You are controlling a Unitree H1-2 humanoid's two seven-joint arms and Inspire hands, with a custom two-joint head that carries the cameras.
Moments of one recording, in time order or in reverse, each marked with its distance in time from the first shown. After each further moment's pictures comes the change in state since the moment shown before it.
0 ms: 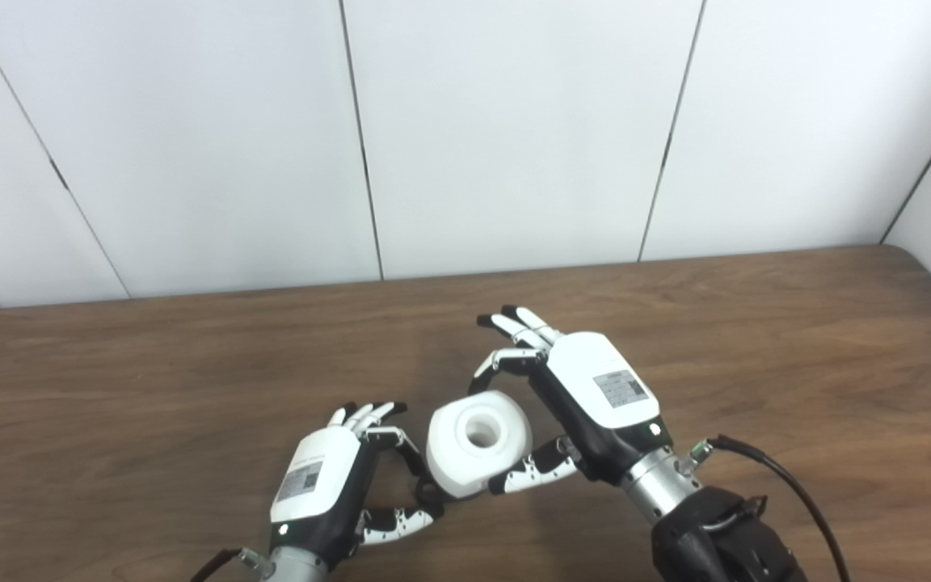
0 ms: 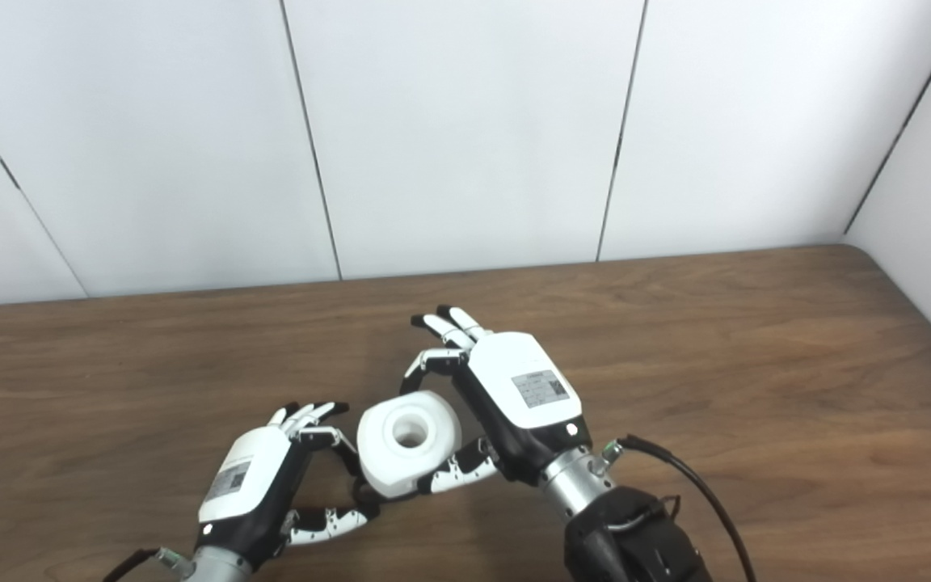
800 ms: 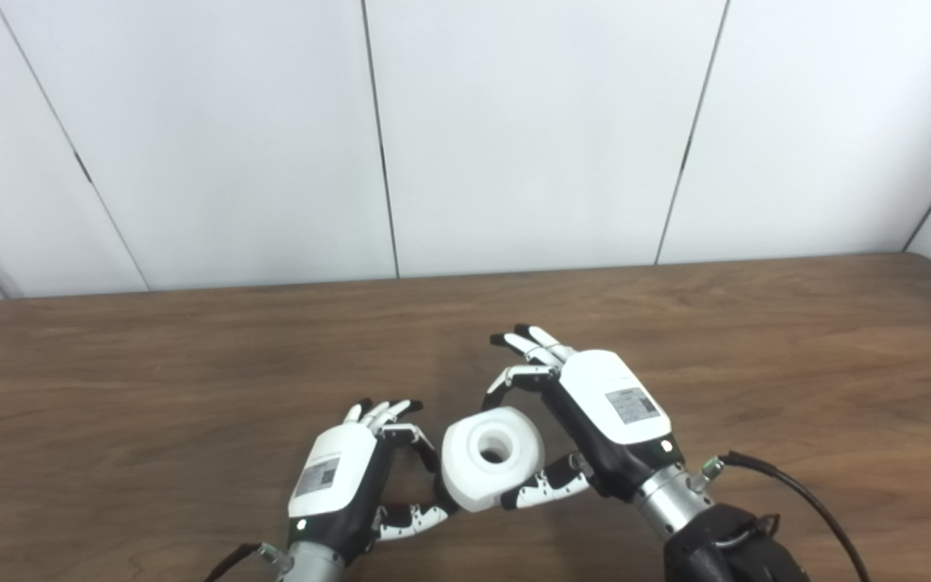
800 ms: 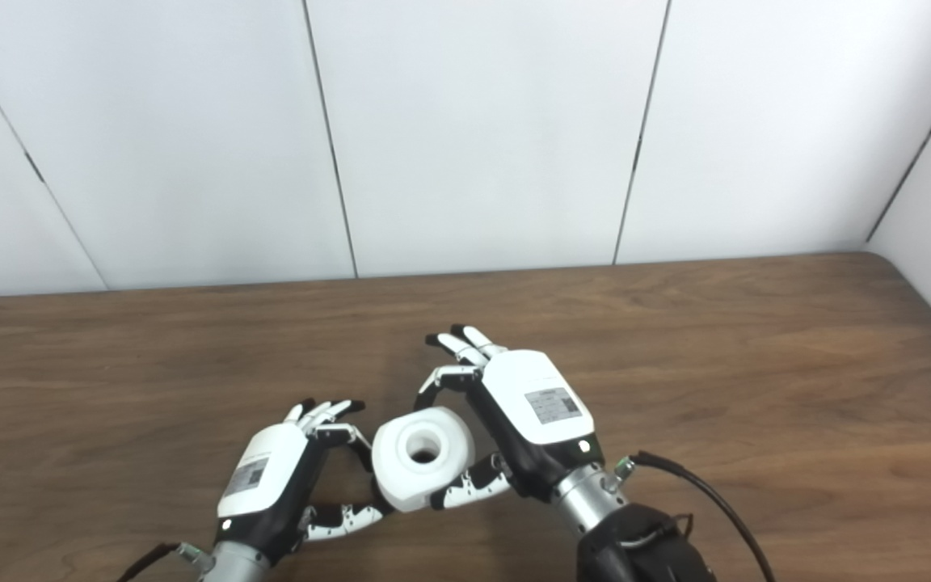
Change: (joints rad) left arm 0.000 -0.006 -0.012 0.024 0.000 -0.009 0.049; right arm 0.021 -0.007 0.011 0.017 0.013 -0.004 -0.005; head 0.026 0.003
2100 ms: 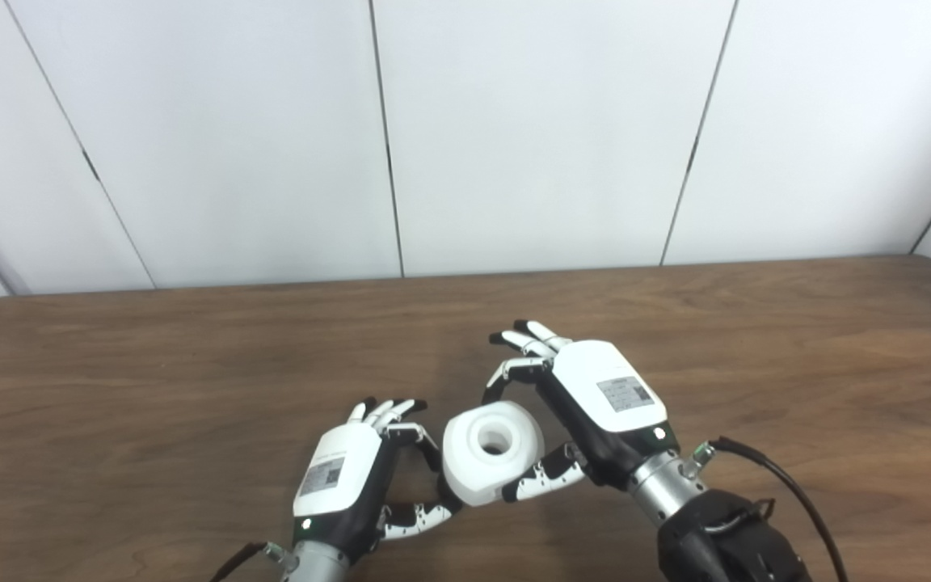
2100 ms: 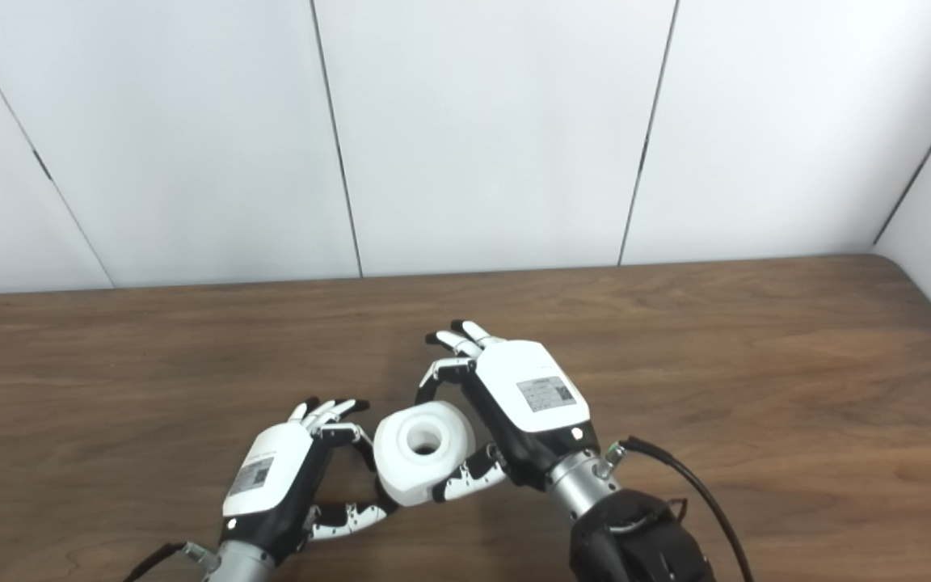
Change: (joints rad) left arm 0.000 0.000 -0.009 0.007 0.004 0.001 0.018; right arm -0.041 0.009 0.015 -0.017 -0.086 0.061 0.094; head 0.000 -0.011
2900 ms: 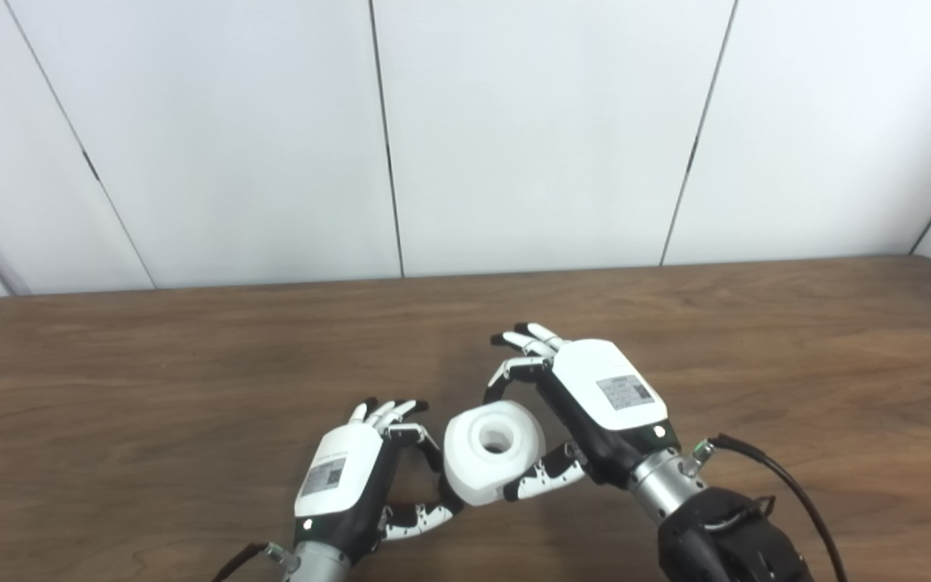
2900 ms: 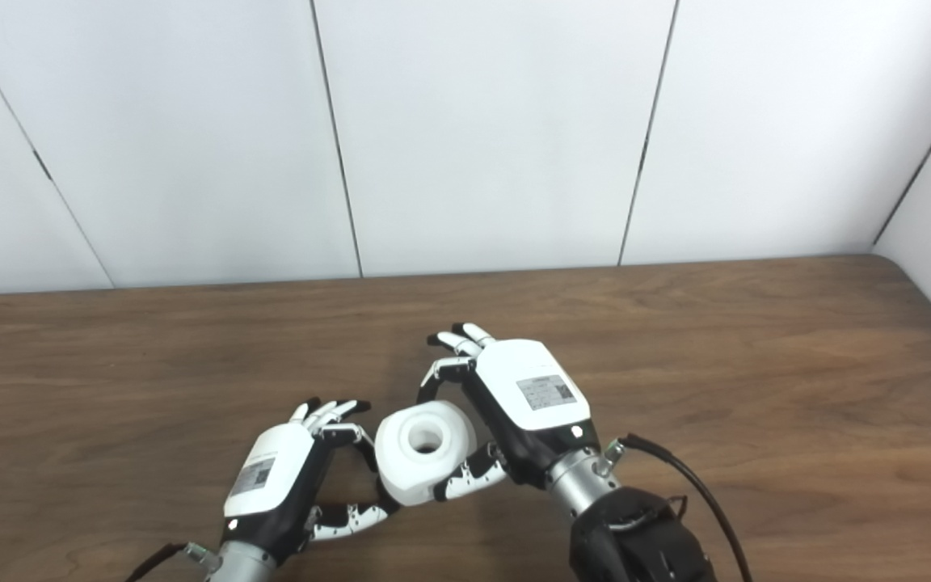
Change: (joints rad) left arm 0.000 0.000 -0.003 0.001 0.001 0.000 0.003; right arm -0.005 0.000 0.002 -0.006 -0.010 0.006 0.021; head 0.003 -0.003
